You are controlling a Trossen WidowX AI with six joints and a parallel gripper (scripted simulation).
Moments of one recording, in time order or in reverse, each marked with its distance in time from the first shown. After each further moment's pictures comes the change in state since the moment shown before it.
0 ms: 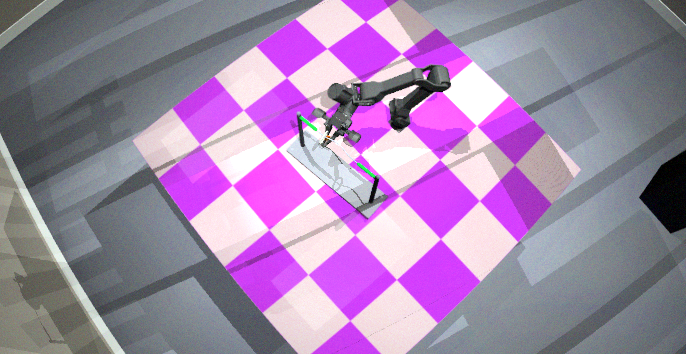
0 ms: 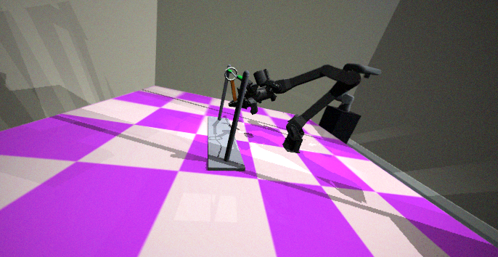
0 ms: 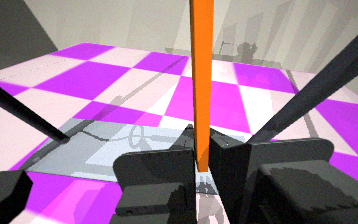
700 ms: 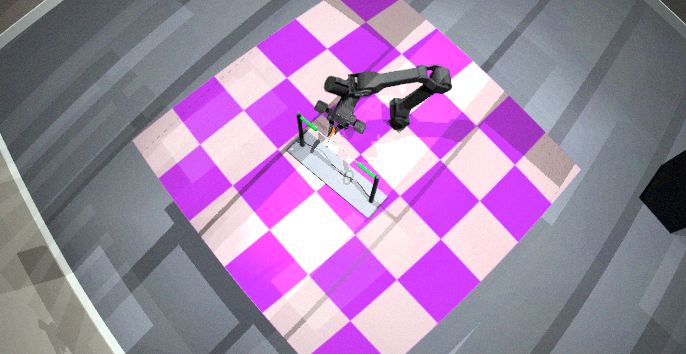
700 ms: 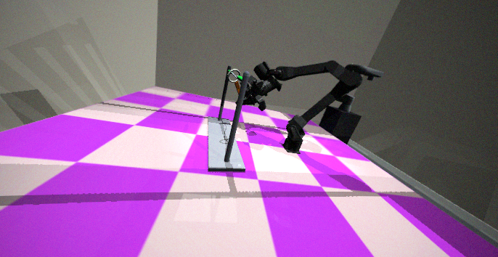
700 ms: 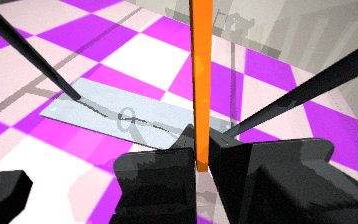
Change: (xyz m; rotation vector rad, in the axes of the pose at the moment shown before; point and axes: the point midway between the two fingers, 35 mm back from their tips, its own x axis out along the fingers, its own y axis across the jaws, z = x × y) arm -0.033 -0.001 0.003 -0.180 0.210 0.069
